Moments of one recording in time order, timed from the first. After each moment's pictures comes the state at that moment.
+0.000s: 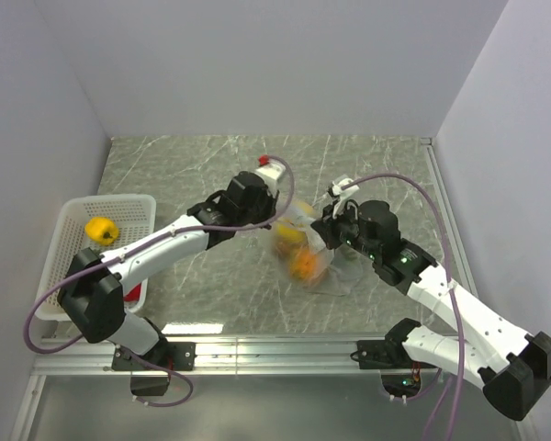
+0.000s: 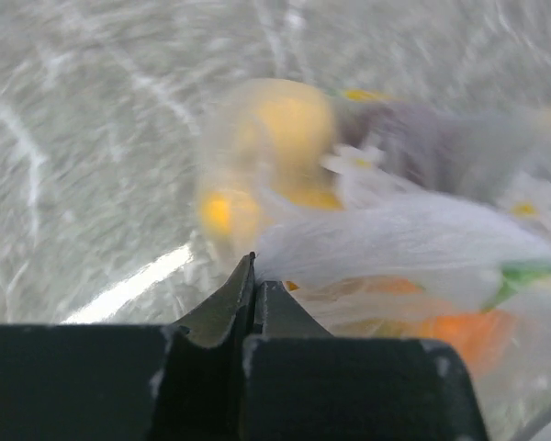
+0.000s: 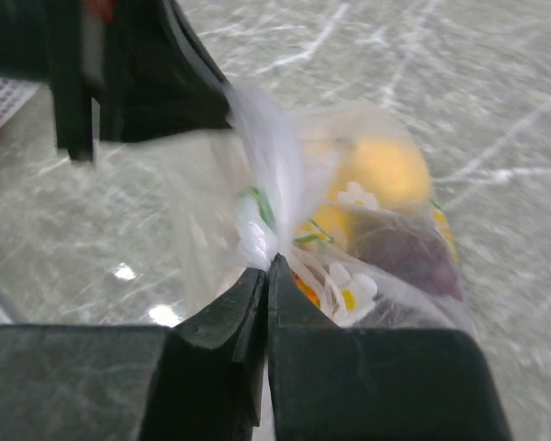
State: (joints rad) left arm -0.77 1.49 1.16 -0.22 -0.07 -0.16; right arm 0.64 0.95 0.79 -0.19 -0.11 0.09
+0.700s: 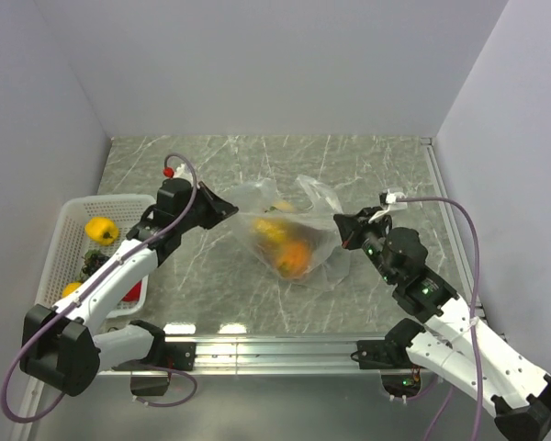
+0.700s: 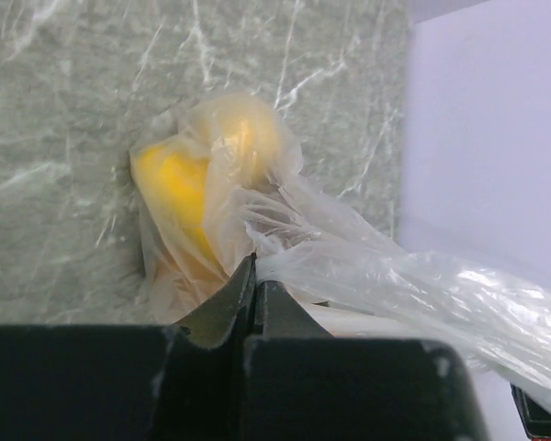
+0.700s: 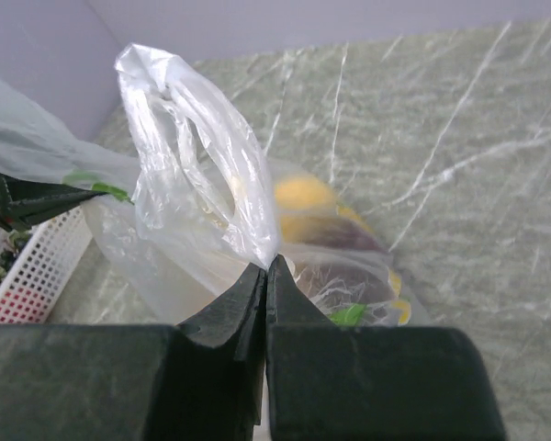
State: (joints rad) left arm -0.39 1.15 0.83 -0.14 0.15 -0.94; right arm 0.65 0.64 0.60 -0.07 0.24 0.42
